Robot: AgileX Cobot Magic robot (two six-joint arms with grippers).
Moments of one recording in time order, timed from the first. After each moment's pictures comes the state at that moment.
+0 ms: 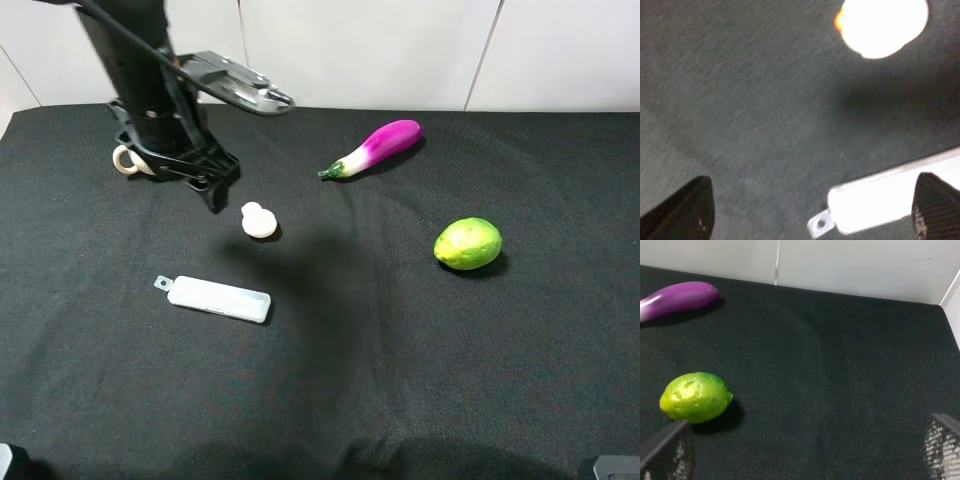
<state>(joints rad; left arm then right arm) -0.54 1.83 -1.24 0.12 0.85 0.03 0.04 -0.01 -0.50 -0.03 1.02 -0.09</state>
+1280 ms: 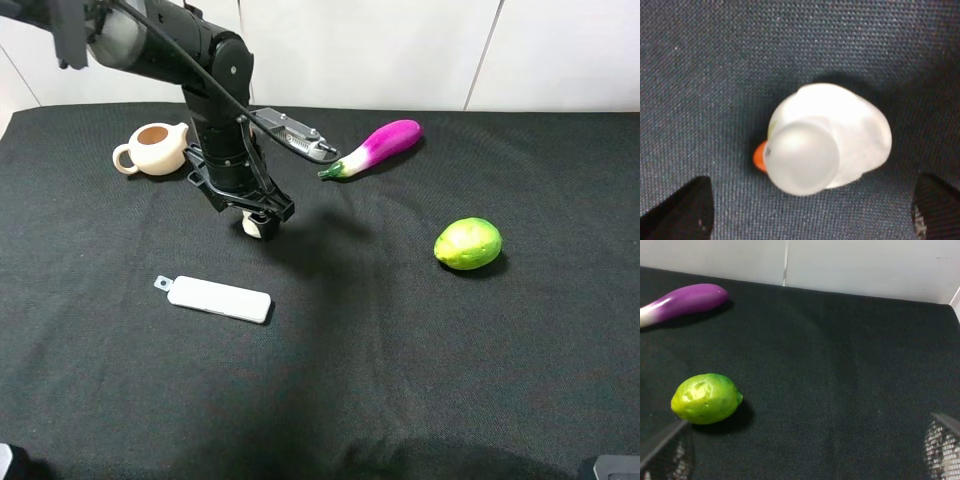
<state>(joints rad) -0.58 2.11 -1.37 0.07 0.73 0.03 0.04 -0.01 -0.50 0.00 1.02 -0.09</state>
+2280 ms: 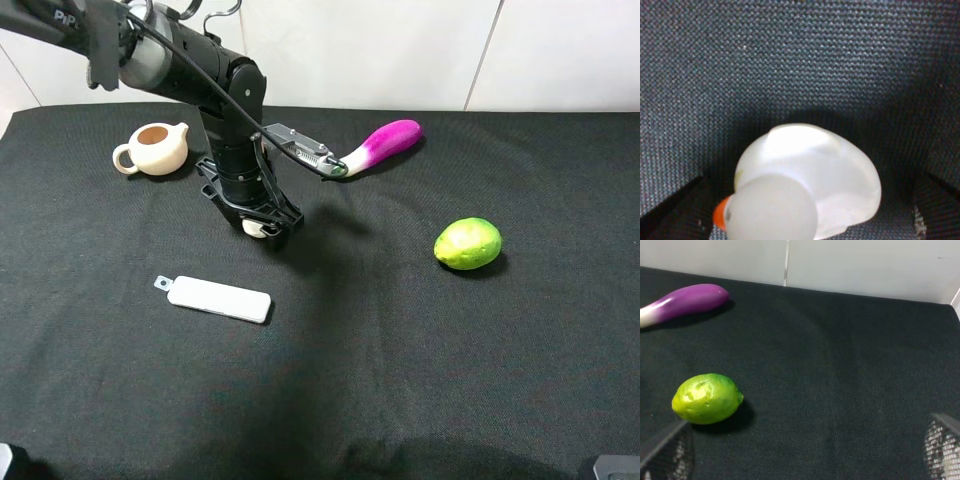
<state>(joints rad) -0.59 2.18 -1.38 0.05 0.68 0.03 0.04 -0.01 -0.50 0.00 1.02 -0.09</state>
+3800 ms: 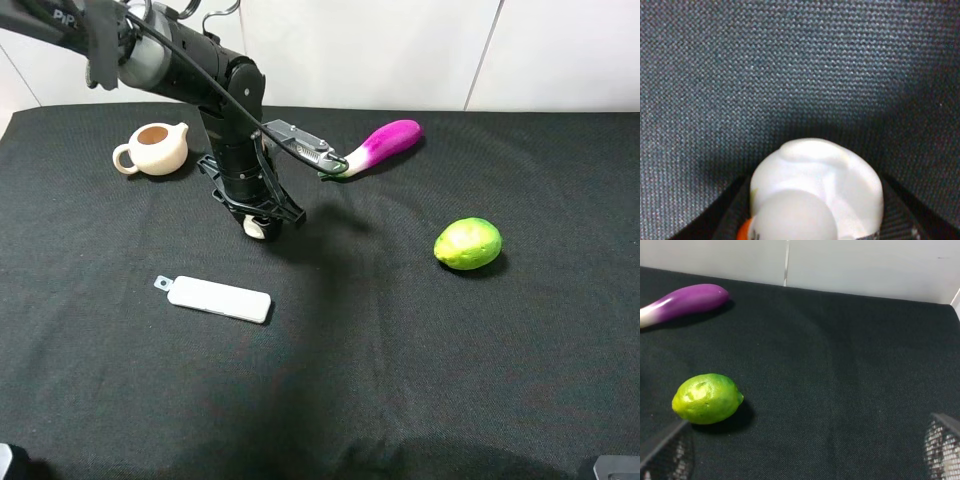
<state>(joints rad) -0.59 2.18 -1.38 0.05 0.65 0.03 0.04 -0.01 -0.50 0.00 1.02 -0.09</state>
